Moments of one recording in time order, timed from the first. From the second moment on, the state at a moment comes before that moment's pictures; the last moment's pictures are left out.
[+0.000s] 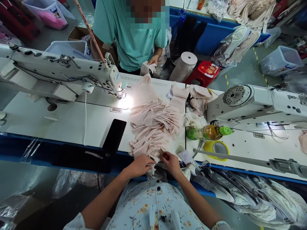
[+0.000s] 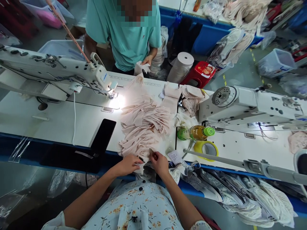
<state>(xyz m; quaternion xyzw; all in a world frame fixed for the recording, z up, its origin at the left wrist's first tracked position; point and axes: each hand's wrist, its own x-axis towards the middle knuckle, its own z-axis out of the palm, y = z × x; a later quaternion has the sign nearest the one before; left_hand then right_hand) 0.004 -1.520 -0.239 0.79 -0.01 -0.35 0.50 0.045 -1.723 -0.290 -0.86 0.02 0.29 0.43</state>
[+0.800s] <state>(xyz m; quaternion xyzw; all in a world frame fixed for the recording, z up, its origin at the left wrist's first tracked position) -0.003 -1.491 -0.208 0.78 -0.06 -0.27 0.57 0.051 -1.710 -0.284 -0.85 -0.15 0.21 0.45</state>
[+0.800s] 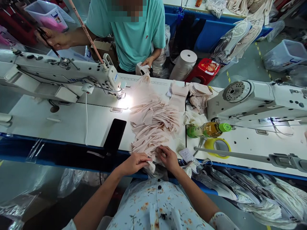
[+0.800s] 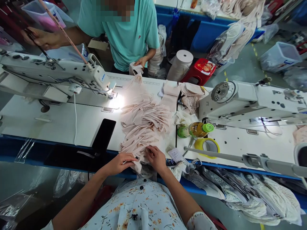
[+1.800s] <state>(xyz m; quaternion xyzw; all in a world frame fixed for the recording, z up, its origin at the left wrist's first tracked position) -0.019 -1.545 -0.267 0.83 0.03 -0.12 0.54 0.029 -1.717 -0.294 -0.59 0.07 0.44 0.67</state>
